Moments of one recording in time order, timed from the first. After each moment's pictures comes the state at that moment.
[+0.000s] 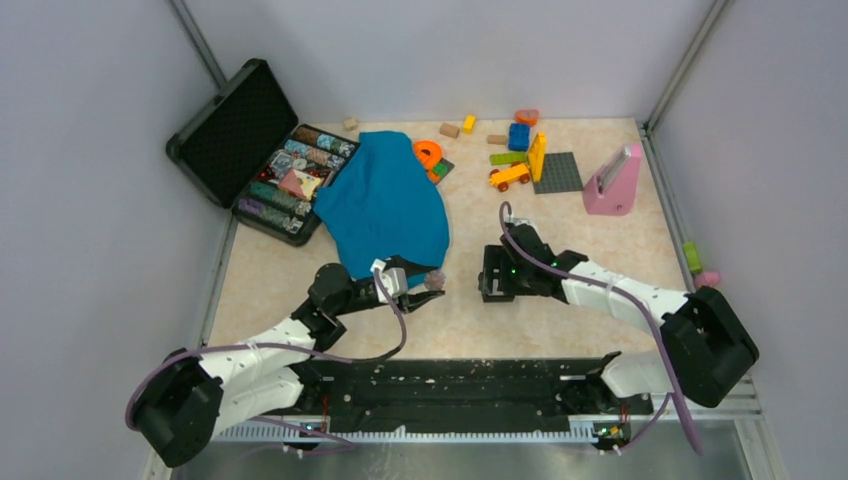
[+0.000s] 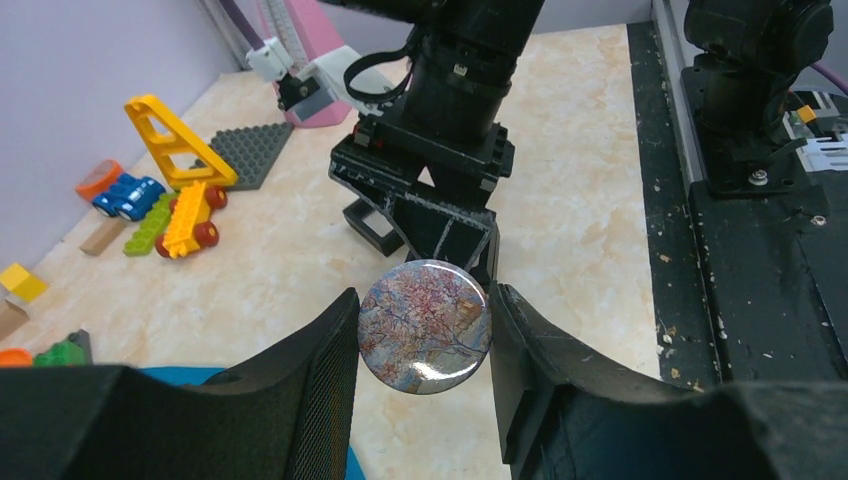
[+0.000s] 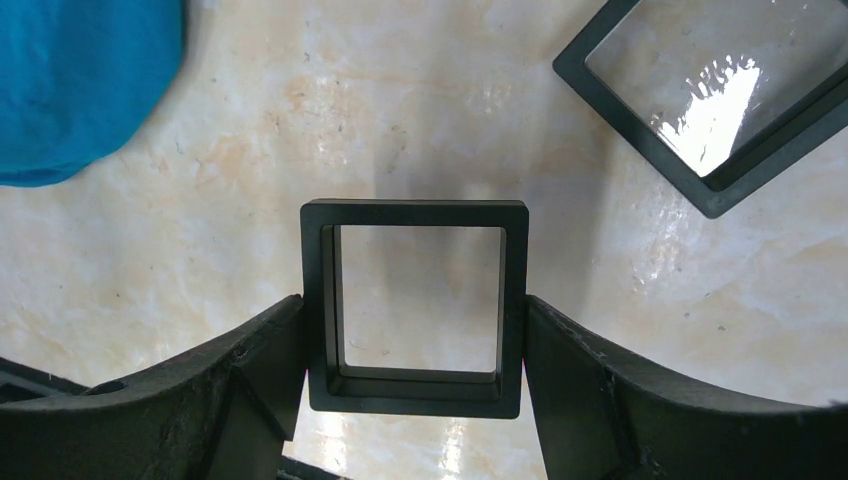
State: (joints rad) left arm -0.70 0.97 0.29 0.76 0.66 0.21; right arm 0.69 1.33 0.73 -0.36 0.08 0.65
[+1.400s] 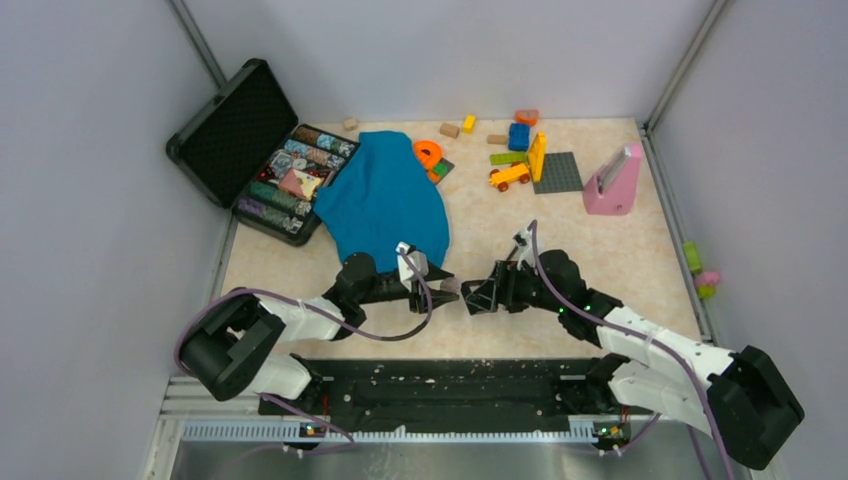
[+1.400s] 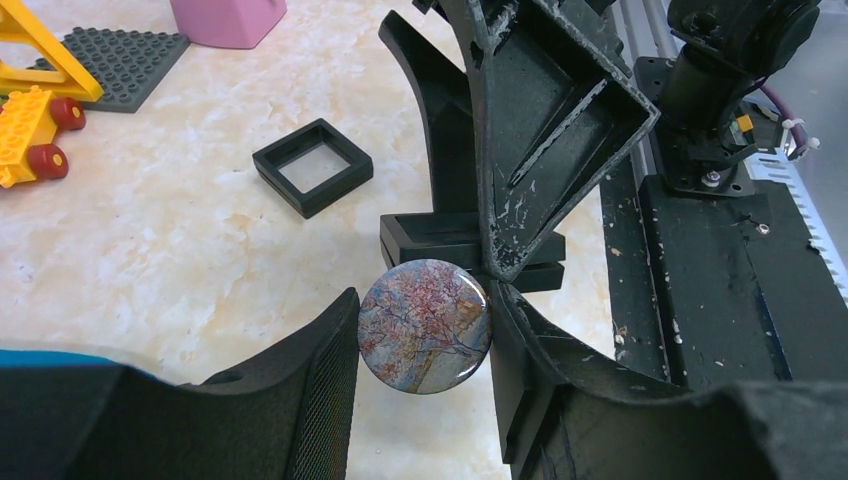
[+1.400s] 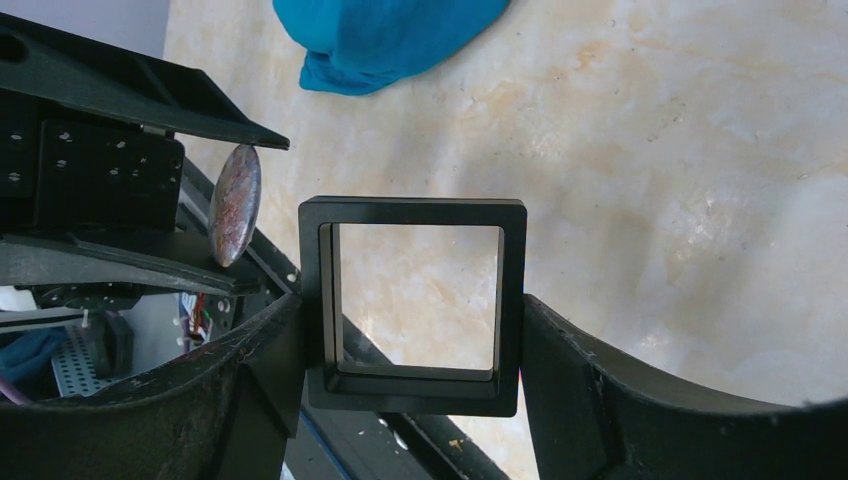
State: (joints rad) left arm -0.70 1.39 0.34 1.02 0.73 0.01; right arm 0.68 0.98 0.39 0.08 -0.27 0.71
